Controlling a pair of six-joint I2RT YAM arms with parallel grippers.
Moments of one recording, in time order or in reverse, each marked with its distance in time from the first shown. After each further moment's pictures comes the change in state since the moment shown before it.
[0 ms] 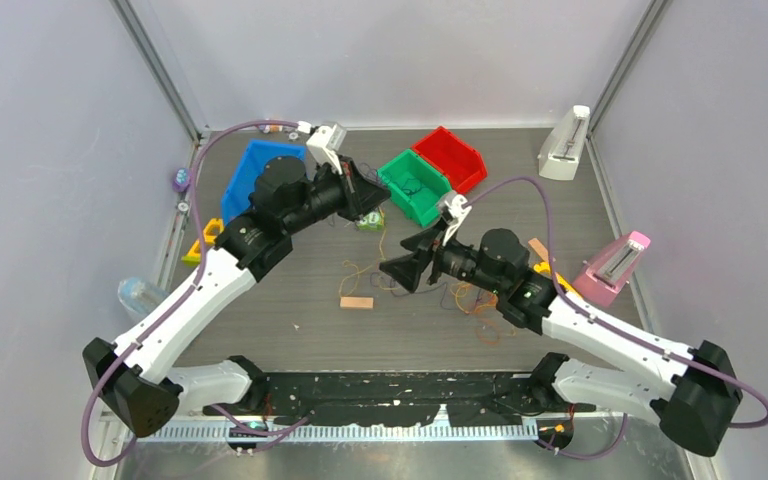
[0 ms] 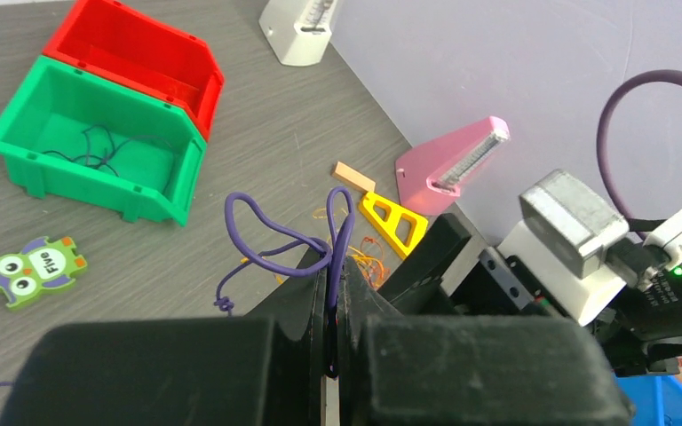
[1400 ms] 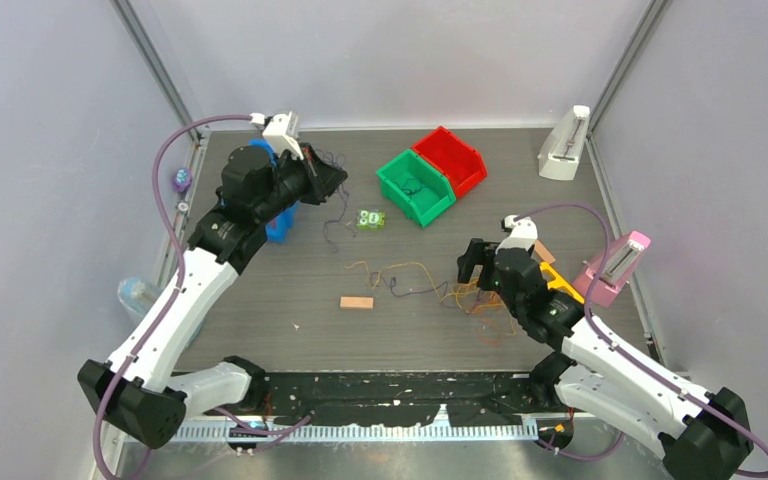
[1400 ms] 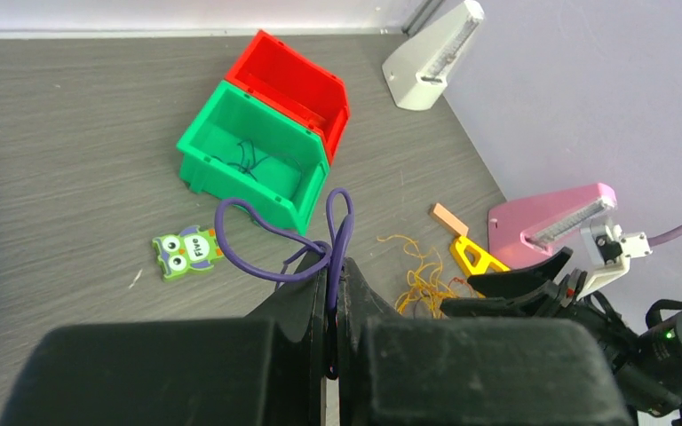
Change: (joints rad) left arm 0.198 -0.045 0.007 -0.087 -0.056 0.051; right arm -0.147 -0.190 -0.187 -0.467 0.660 0.160
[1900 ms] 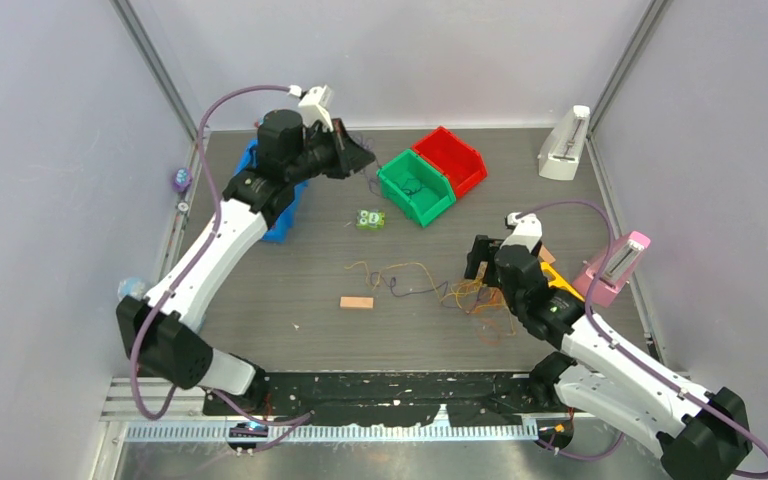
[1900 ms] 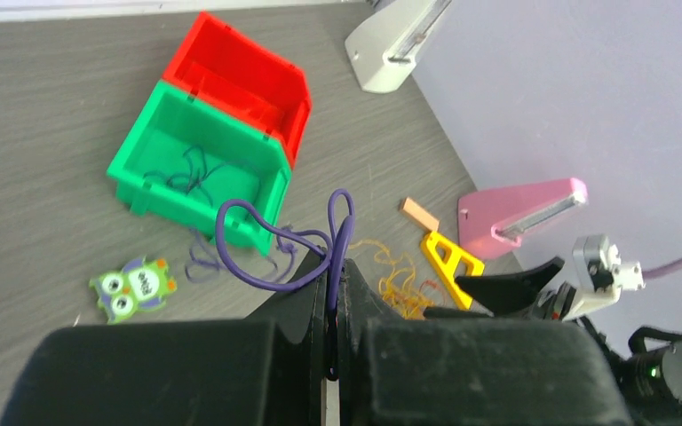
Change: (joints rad) left arm 0.000 0.269 0.181 0.002 0.138 -0.030; right arm -0.017 0.005 0.026 -0.038 0.088 -0.061
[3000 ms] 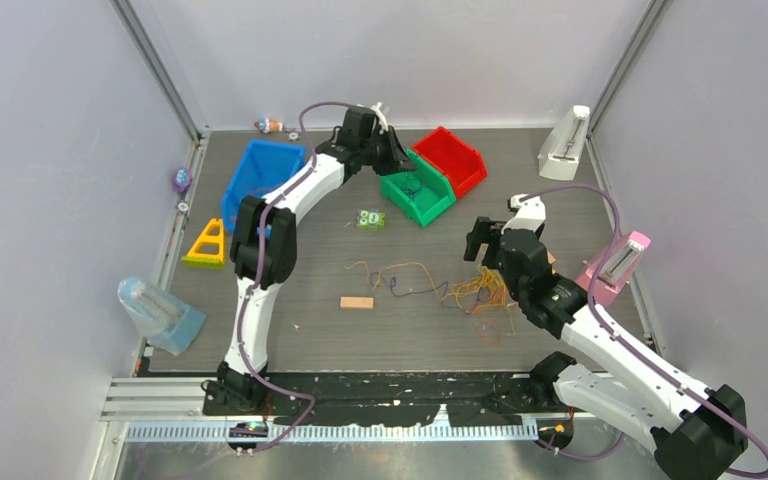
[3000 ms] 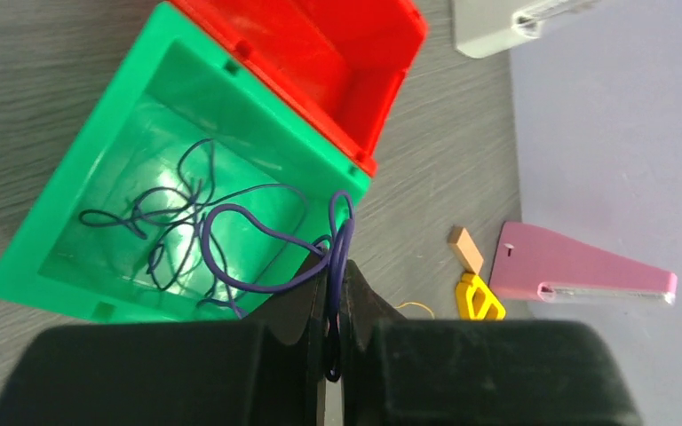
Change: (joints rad) left arm -0.014 0.821 0.524 0.025 0.103 -0.219; right arm -0.044 0.056 0.116 0.059 -0.009 -0.068
